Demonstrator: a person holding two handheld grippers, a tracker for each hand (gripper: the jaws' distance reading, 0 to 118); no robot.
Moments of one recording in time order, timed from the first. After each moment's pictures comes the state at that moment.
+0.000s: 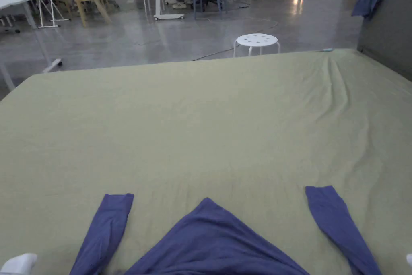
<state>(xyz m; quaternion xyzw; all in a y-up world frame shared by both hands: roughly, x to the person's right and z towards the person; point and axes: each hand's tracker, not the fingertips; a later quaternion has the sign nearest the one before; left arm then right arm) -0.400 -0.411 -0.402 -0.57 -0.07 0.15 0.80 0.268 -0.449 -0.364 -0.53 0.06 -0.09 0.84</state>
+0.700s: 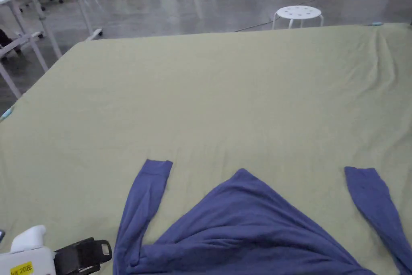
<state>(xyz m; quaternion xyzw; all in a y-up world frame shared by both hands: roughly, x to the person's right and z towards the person) -0.422 -0.389 -0.299 -0.46 0.01 0.25 0.85 0.251 -0.370 -0.307 -0.45 0.03 -0.09 0.89</state>
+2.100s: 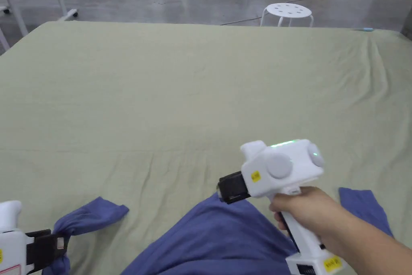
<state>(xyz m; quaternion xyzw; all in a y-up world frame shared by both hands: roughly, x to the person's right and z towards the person) -0.406 -0.371 -0.396 -0.45 -0.01 0.15 0.88 -0.027 -0.454 -0.631 -0.53 0.22 0.10 0.81</state>
